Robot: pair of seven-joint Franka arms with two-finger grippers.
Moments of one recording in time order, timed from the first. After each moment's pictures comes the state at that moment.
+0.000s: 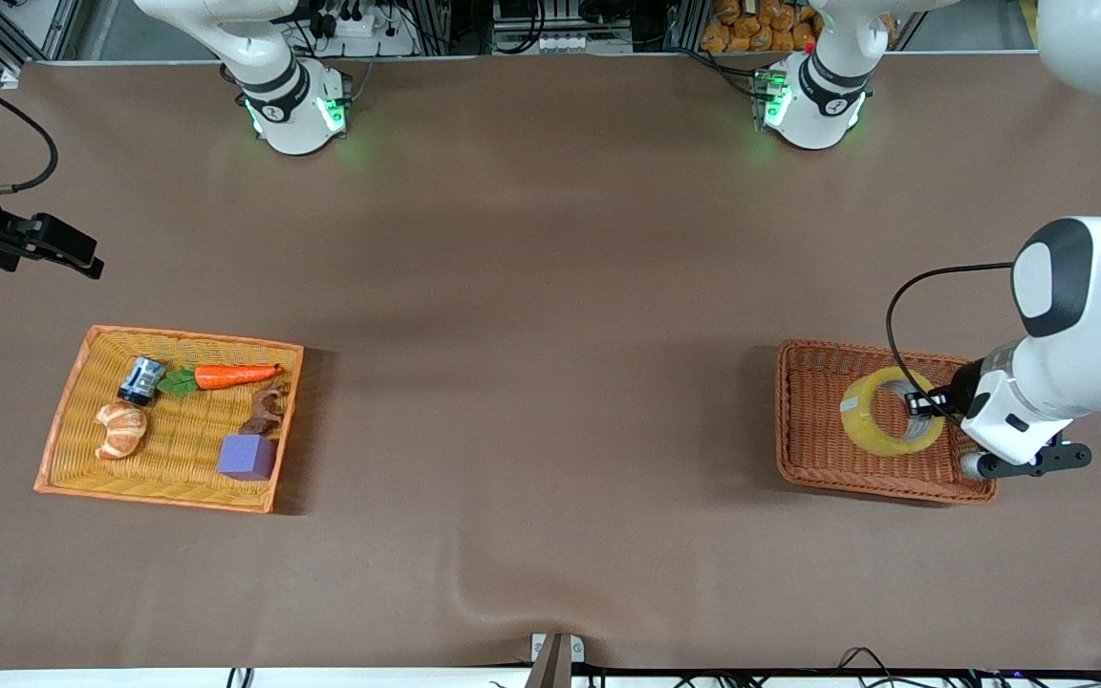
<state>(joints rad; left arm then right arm) 0.08 0.46 -0.12 -1.52 0.02 1.86 -0.17 0.02 0.04 -0.02 -1.51 -0.01 1.52 0.10</state>
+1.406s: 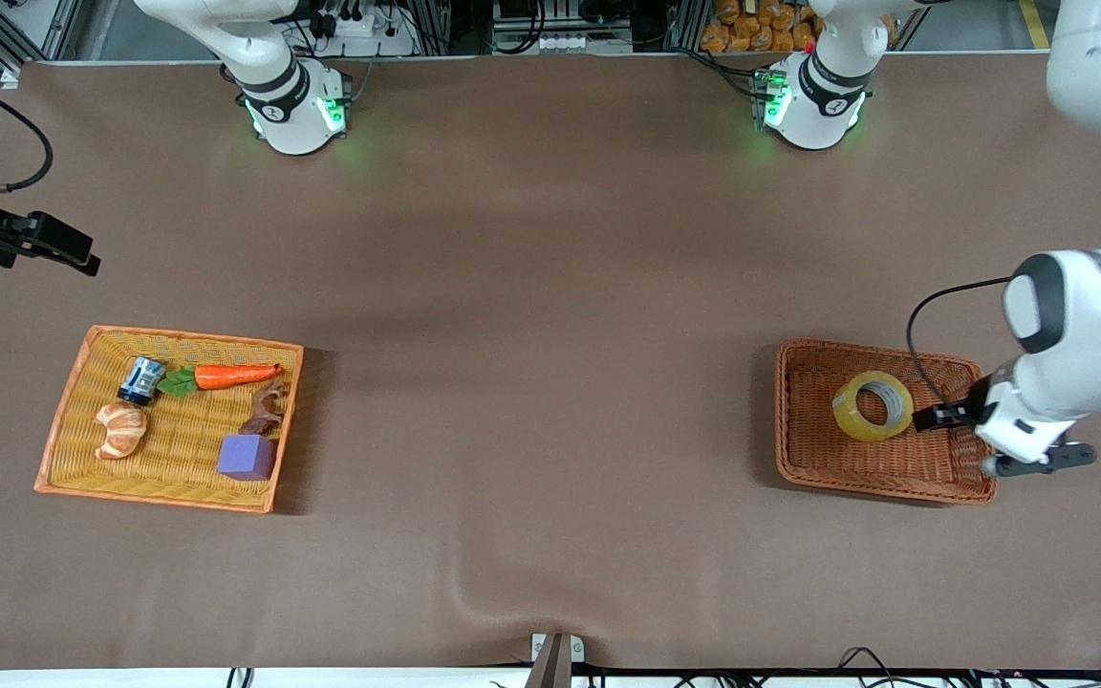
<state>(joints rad) 0.18 0.45 -0.13 -1.65 0.10 2.09 -0.14 0.01 0.04 -0.03 -1.51 -0.01 1.49 0.09</state>
